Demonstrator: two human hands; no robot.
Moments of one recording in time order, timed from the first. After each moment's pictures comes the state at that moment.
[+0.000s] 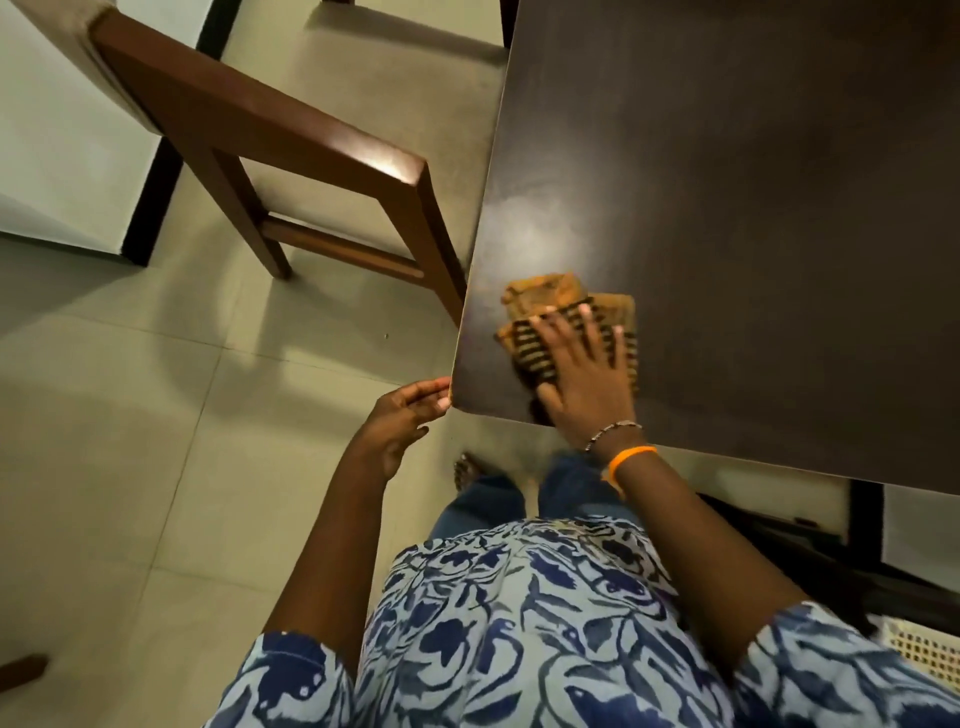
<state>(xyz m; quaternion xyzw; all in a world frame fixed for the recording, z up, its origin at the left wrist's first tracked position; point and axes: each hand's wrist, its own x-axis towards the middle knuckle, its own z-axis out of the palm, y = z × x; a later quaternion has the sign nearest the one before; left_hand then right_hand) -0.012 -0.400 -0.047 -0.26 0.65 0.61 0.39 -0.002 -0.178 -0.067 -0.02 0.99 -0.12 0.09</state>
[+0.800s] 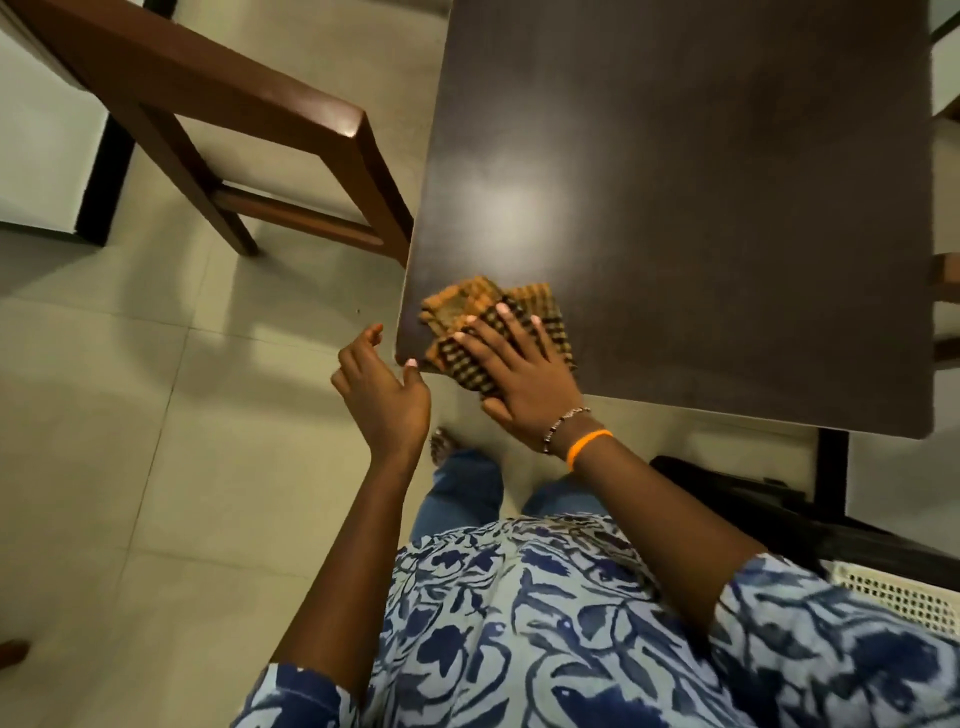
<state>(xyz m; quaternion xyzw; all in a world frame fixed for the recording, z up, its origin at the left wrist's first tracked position) 0.032 -0.333 -0.046 -0.23 0.90 0.38 0.04 0.042 -0.171 -0.079 -0.20 0.97 -0.10 0.07</state>
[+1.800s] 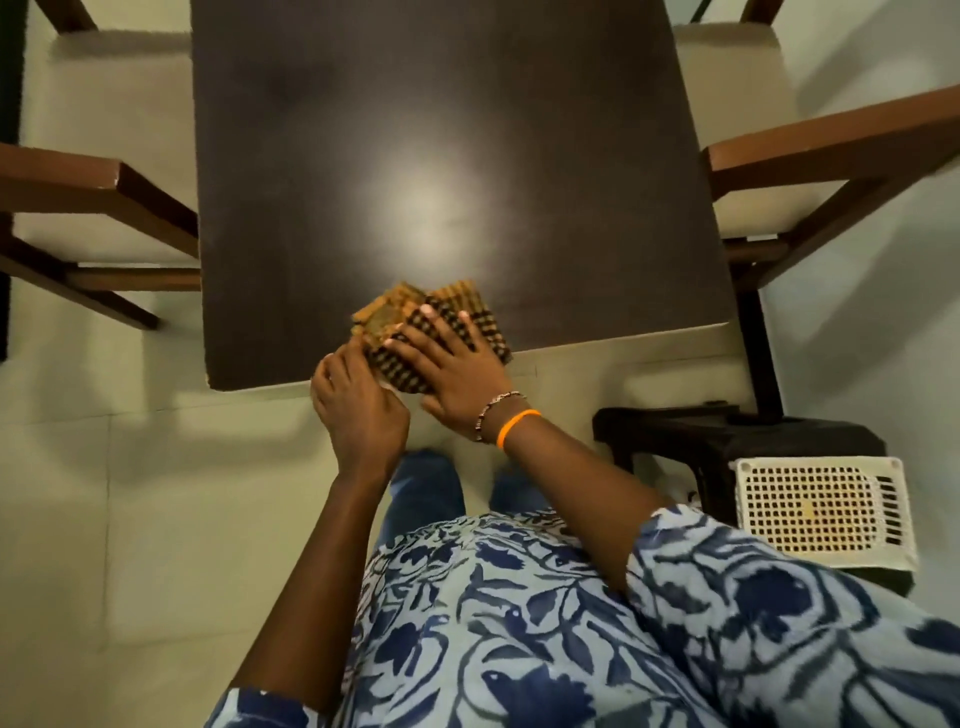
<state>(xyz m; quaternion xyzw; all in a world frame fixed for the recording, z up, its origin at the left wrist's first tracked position) 0.095 -0.193 -0.026 0.00 0.97 0.22 0.10 0.105 -0.066 -0.072 -0.12 0.98 -0.14 0.10</state>
